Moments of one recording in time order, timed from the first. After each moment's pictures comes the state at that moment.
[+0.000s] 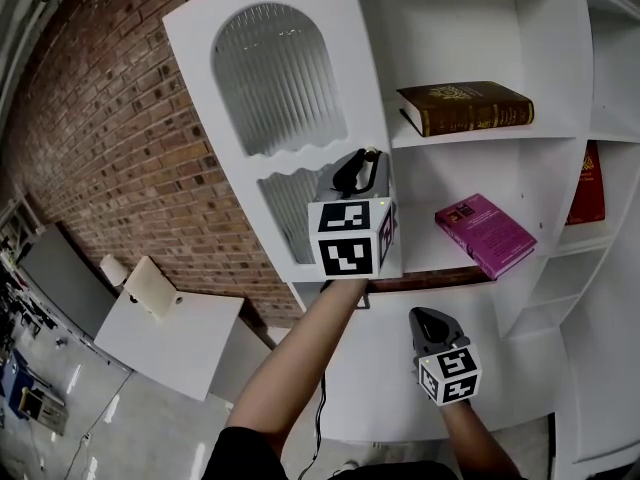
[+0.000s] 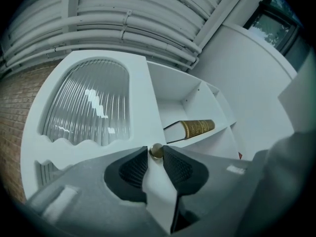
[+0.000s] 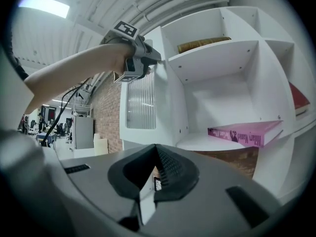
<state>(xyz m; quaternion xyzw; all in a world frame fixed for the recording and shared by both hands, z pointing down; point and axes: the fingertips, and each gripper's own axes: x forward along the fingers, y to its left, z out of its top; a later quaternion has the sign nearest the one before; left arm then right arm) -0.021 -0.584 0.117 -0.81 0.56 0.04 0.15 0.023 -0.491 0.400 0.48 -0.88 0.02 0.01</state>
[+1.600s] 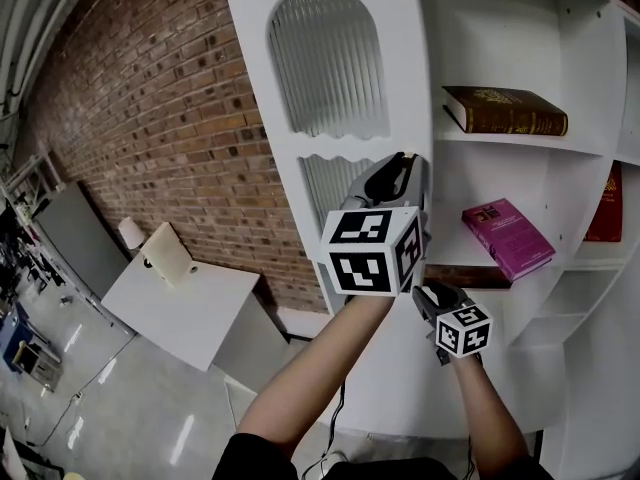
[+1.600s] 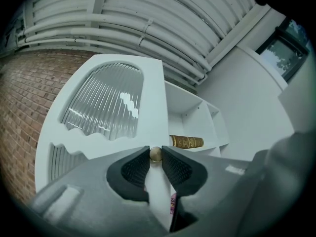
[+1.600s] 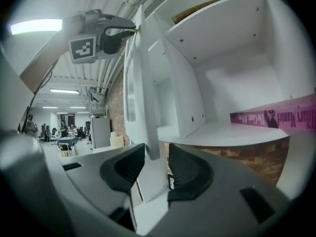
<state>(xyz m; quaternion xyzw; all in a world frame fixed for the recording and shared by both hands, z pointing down) -0.034 -0.520 0.114 -0.83 0.54 0.11 0.08 -0.007 -0.547 0.431 0.37 -0.93 0.07 0.02</state>
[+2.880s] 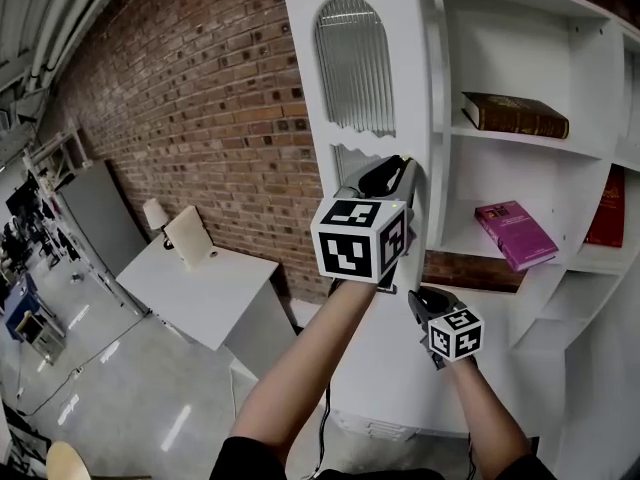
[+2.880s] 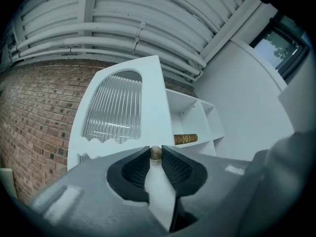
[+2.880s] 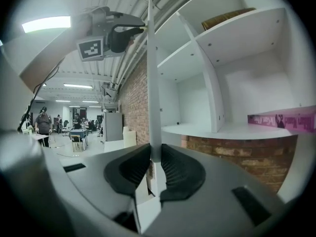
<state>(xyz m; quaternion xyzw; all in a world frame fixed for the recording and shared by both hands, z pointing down) -0.067 -0.444 0.118 -0.82 0.56 0.07 0.10 -0.045 -0.465 0.433 0.32 -0.95 0.04 0.05</state>
